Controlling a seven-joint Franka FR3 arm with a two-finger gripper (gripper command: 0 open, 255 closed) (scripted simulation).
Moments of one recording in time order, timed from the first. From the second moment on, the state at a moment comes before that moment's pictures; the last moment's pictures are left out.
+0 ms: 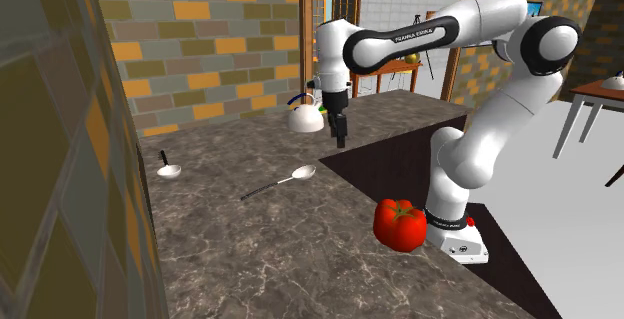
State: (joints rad) arm 0.03 -0.59 -0.08 -2.43 -0.02 1.74 -0.31
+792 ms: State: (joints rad) arm 0.09 -0.11 -0.17 -2.21 0.04 2.01 -0.67
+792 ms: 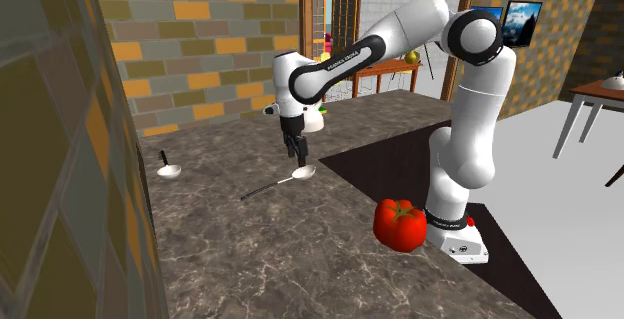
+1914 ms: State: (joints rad) arm 0.10 0.15 -0.16 -2.12 0.11 2.16 -0.83
